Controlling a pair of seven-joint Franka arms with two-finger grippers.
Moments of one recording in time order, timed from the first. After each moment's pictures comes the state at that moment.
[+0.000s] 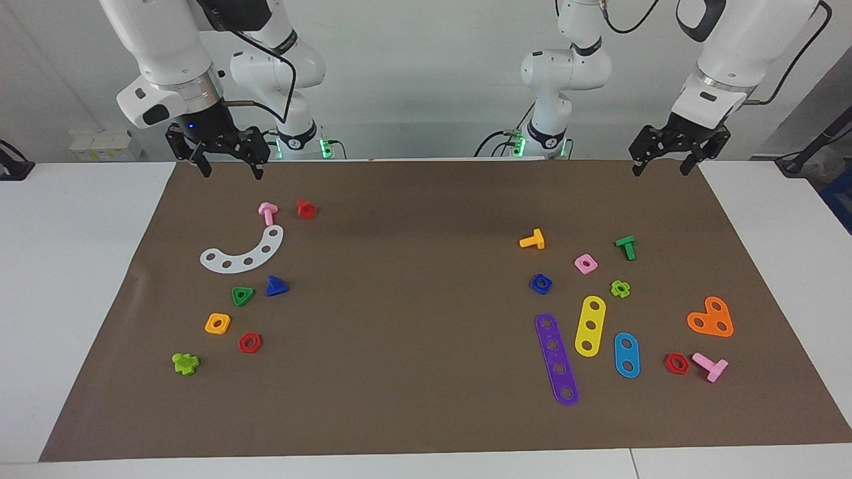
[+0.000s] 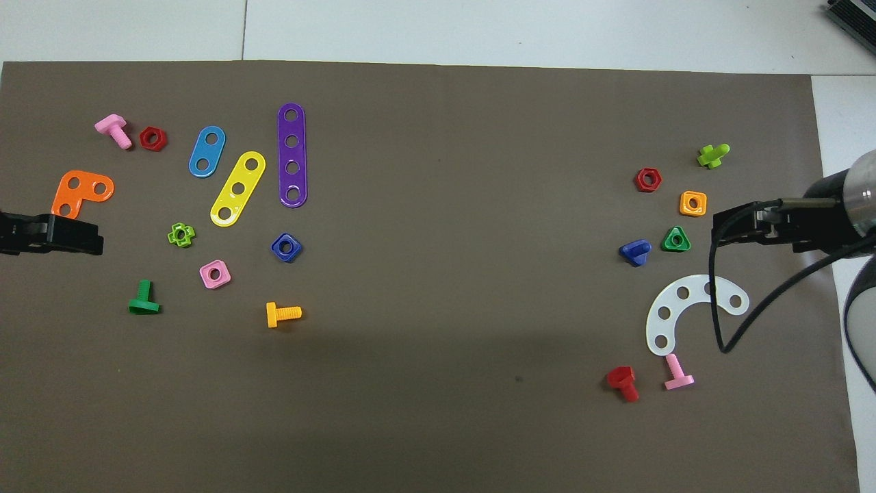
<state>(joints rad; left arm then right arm) -0.10 -0.10 0.05 -1.70 0.01 1.60 0.01 0.06 -0.05 0.02 -1.61 -0.01 1.55 0.17</state>
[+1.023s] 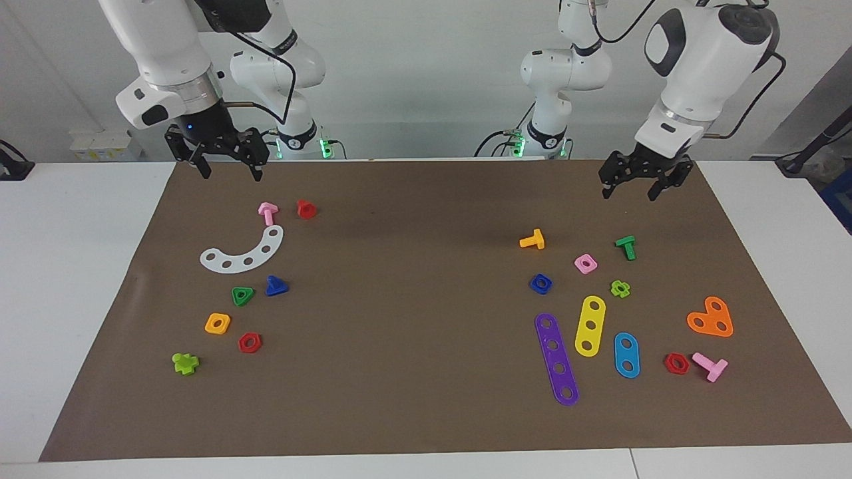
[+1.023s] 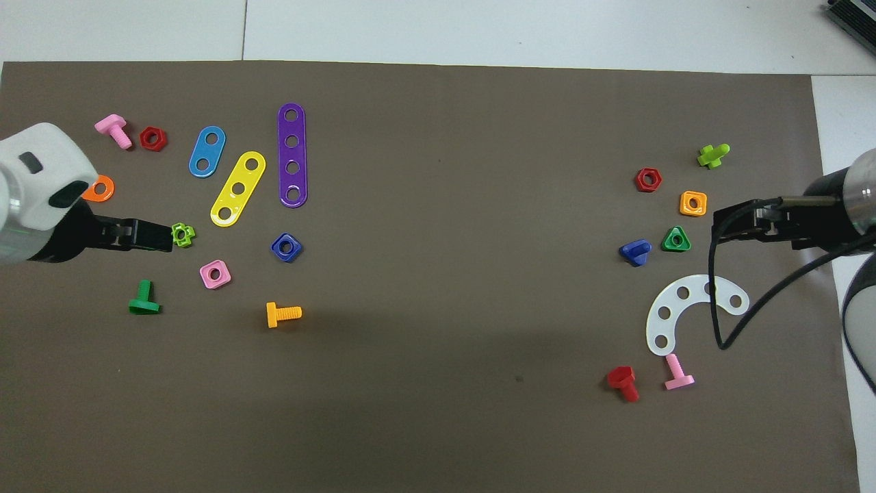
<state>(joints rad) -0.17 -0.10 0.03 -1.88 -0.04 1.83 0.01 0.06 -0.05 0.02 -1.63 -0.01 1.58 0.17</state>
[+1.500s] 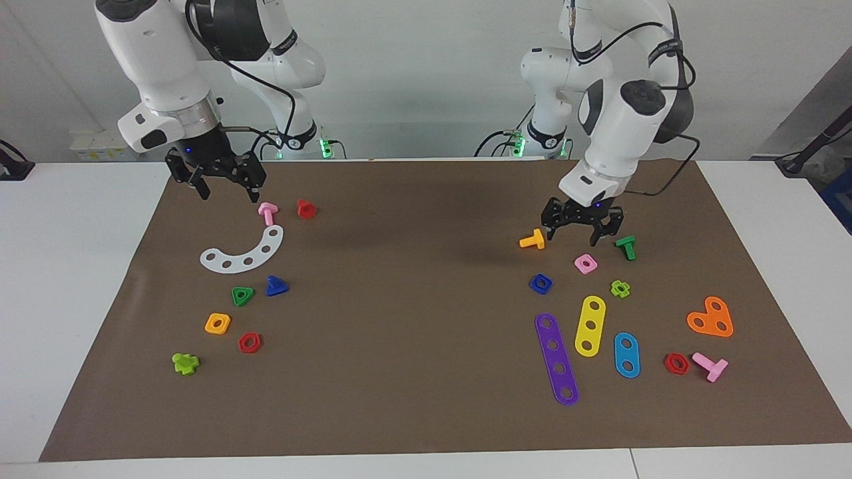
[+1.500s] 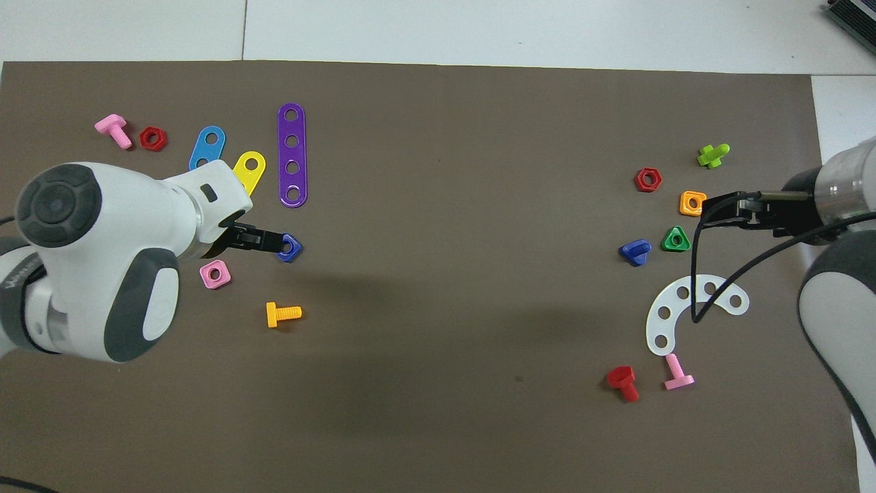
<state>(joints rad) -0.31 0.03 0.03 -2.07 -0.04 2.23 0.03 0.03 -0.05 0.01 -1.78 -0.01 1.79 0.17</state>
